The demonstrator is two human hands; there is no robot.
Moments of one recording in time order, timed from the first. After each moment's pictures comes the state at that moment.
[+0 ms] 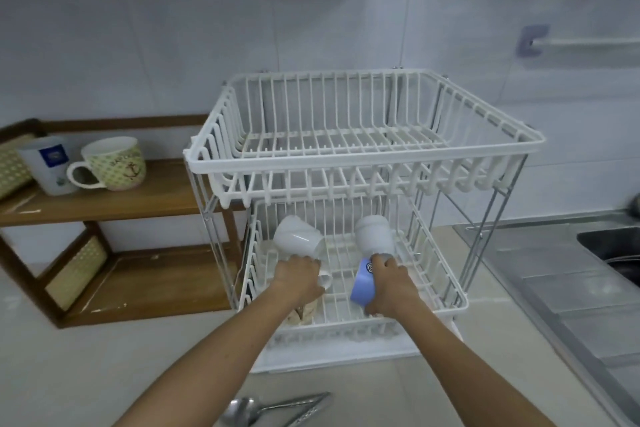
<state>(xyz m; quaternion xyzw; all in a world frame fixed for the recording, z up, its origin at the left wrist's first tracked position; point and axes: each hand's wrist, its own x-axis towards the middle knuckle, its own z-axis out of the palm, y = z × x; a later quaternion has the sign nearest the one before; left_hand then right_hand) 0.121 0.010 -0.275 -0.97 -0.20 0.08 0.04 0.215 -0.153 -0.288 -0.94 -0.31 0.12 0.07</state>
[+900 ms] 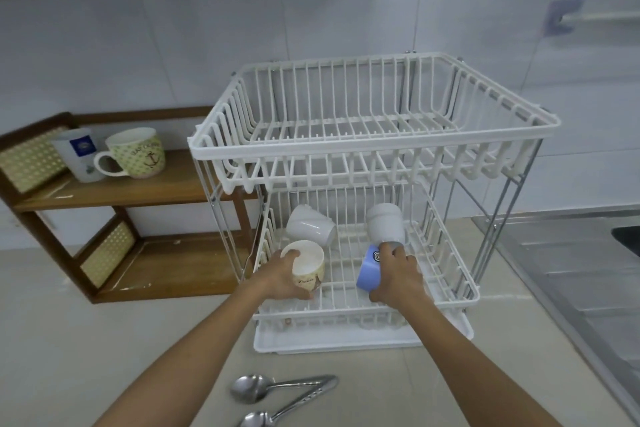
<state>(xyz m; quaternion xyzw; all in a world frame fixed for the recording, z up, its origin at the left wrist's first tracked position) 0.078 0.046 -0.286 -0.92 -0.29 0.12 -0.22 0.213 -0.150 -0.294 -0.95 -0.29 0.09 0.10</state>
